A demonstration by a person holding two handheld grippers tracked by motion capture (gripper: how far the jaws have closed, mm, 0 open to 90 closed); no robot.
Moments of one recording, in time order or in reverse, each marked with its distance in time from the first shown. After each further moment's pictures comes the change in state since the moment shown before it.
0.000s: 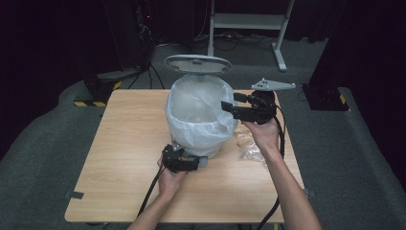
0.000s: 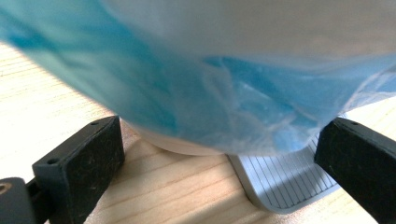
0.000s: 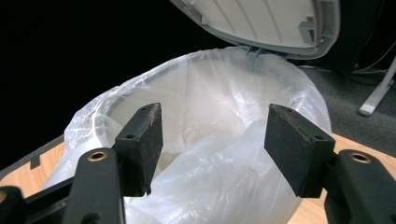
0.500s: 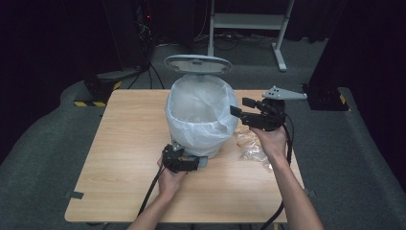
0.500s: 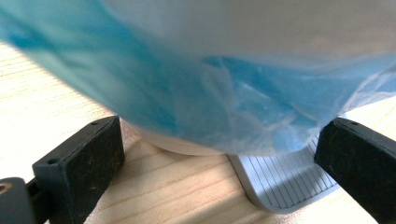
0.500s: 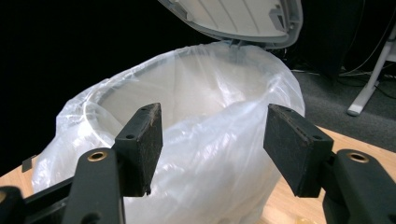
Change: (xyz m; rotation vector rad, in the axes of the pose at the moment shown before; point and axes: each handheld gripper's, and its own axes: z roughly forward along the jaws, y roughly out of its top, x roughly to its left) left arm 0.000 0.000 0.000 0.000 0.001 0.001; right arm -0.008 -0.021 -0.019 -0.038 -0.031 0.021
